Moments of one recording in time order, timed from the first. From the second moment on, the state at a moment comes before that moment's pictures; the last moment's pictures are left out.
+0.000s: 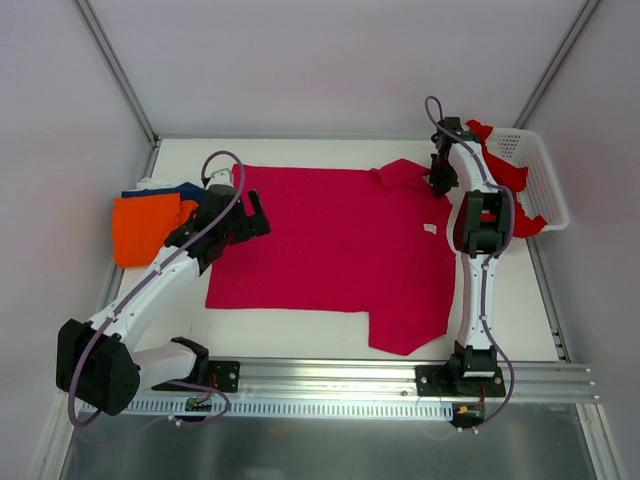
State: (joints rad) left arm -0.39 1.17 0.89 -0.42 -0.19 -0.56; right arm 0.03 2.51 2.30 -1.04 0.17 0.19
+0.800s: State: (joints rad) left arm -0.11 1.75 1.49 -0.47 -0.17 -0.49; right arm 0.01 2.18 2.06 -0.94 -0.07 0.18
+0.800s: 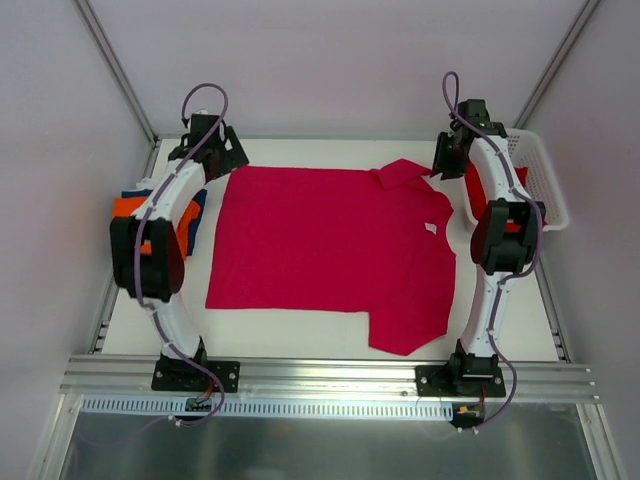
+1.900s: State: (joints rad) left arm -0.07 2.49 2.20 -0.55 -0.19 -0.37; right arm 0.04 2.21 1.92 -0.82 -0.16 0.20
